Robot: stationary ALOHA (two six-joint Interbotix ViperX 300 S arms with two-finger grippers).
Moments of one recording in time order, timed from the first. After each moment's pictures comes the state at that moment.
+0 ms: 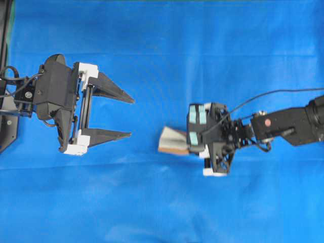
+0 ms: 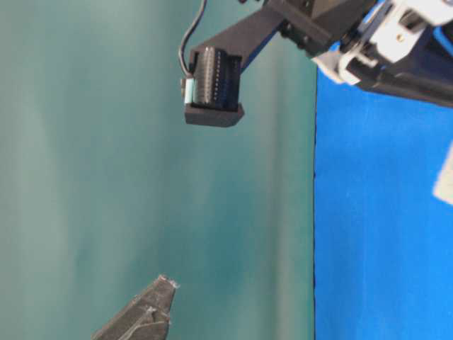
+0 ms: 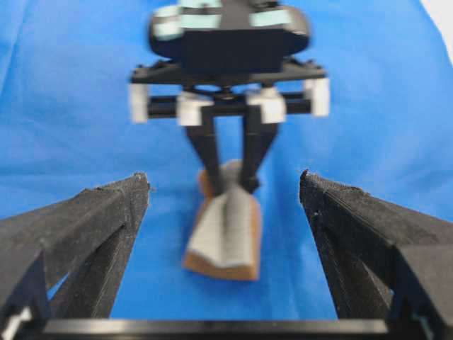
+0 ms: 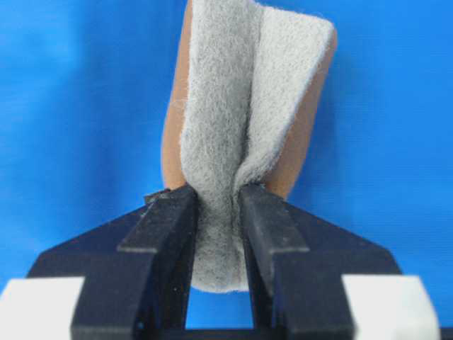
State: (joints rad) left arm -0.08 -0.45 0.89 -0.03 -0.19 0.01; right arm 0.16 0.13 0.68 -0.15 0.10 0.34
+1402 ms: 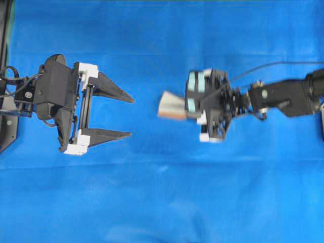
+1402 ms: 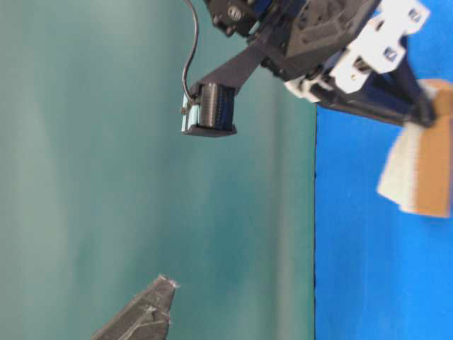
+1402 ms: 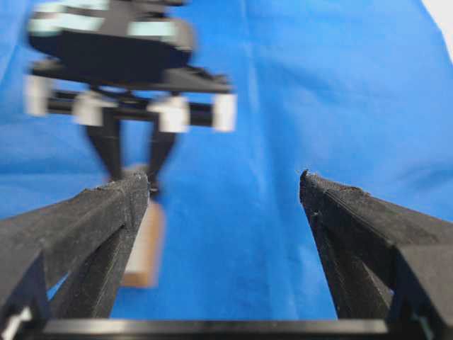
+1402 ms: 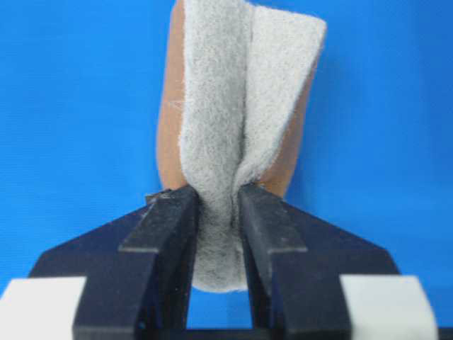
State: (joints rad) left arm -0.08 -0.45 0.89 -0.03 -0.19 0.01; right arm -0.01 0.13 0.69 -0.39 0.09 0.40
